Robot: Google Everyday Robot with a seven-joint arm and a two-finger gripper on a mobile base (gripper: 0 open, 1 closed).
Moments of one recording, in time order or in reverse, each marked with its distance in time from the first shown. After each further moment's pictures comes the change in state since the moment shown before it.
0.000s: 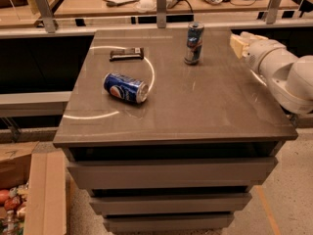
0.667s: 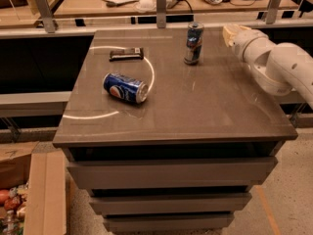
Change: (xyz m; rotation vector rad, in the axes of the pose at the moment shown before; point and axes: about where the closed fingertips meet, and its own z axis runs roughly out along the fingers) arm -0.001 0.000 0.069 0.001 -0.020 -0.026
